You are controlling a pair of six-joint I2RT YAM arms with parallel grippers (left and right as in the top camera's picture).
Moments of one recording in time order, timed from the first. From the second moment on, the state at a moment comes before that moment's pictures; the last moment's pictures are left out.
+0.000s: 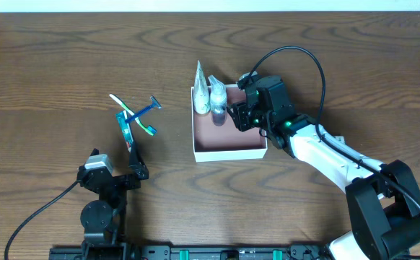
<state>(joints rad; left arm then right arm) -0.01 0.01 0.02 -0.12 -0.08 -0.23 0.47 1.70 0.95 -0.02 -0.21 0.22</state>
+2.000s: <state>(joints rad) -0.01 0.01 0.02 -0.12 -0.08 -0.23 0.08 1.38 0.84 -0.76 0.09 1.18</state>
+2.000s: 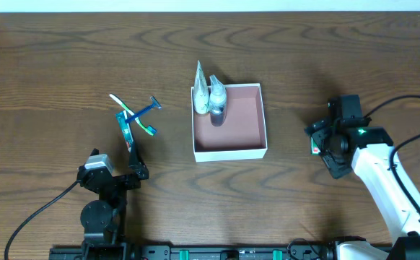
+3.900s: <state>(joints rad) -0.01 0.01 0.02 -0.12 -0.08 -0.23 -0.14 1.38 0.55 -0.22 0.01 0.95</state>
